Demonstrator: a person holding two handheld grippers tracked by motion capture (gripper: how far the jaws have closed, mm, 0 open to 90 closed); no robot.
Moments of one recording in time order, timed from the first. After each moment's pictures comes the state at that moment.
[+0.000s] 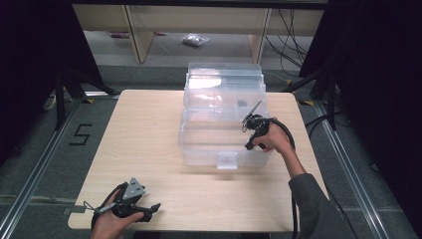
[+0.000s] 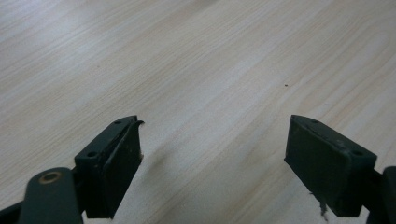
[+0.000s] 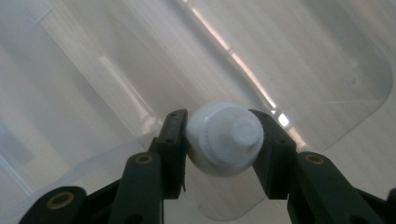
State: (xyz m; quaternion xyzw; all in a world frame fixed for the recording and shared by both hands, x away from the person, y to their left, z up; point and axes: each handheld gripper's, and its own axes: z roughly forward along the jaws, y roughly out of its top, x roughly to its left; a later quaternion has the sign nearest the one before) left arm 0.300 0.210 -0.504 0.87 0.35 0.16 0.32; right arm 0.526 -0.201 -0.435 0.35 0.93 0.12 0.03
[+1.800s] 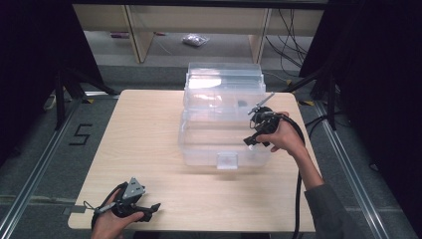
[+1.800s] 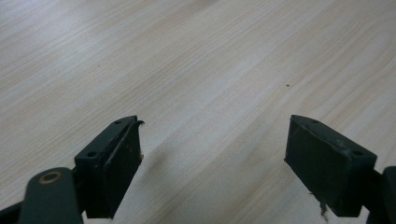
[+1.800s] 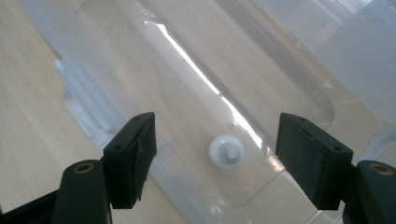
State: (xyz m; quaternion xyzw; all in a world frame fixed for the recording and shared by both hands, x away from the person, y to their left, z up) left arm 0.300 0.209 -0.504 0.86 0.36 0.15 0.32; right arm 0.487 -0.207 -0.371 0.34 0.91 0.21 0.09
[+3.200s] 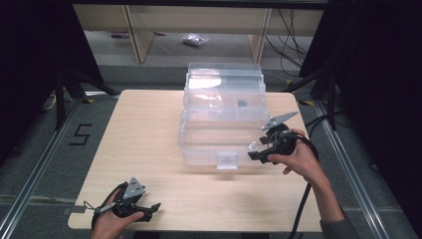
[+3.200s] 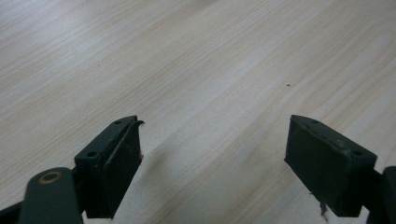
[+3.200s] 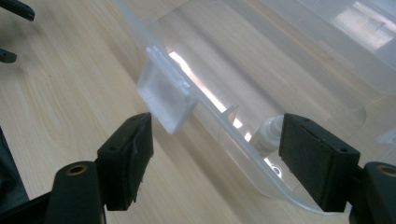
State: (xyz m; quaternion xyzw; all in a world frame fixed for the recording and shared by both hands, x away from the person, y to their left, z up) left arm 0.300 0.209 -0.505 0.86 0.36 0.15 0.32; right arm 0.416 -0.230 -0.365 0.34 0.88 0.31 0.08
